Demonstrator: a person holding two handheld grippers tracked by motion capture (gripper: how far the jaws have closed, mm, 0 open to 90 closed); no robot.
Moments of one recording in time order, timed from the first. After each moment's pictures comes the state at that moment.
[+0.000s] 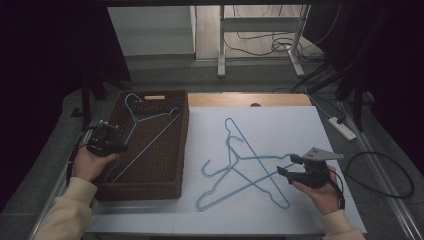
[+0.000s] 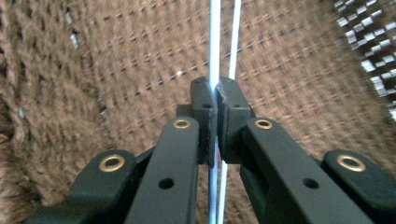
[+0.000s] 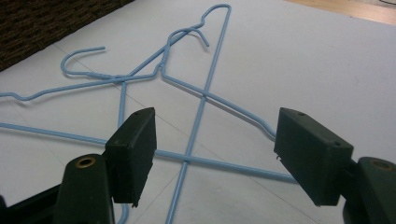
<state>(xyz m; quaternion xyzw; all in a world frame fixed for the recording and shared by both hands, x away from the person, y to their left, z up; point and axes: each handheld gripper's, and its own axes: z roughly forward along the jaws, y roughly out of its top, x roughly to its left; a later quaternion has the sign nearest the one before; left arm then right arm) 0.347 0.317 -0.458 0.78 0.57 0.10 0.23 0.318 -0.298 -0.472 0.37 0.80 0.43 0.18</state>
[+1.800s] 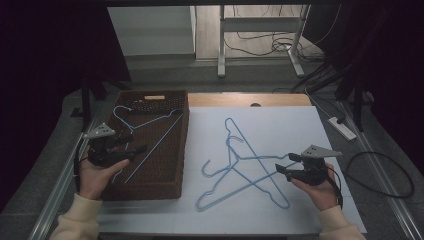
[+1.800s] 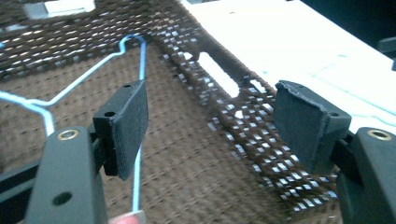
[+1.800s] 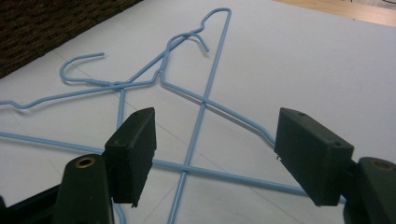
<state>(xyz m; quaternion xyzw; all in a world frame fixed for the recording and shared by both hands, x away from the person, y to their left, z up) 0.284 0.274 -0.414 0.74 0.46 0.15 0.47 0.326 -0.295 -0.472 0.37 0.80 0.44 0.17</state>
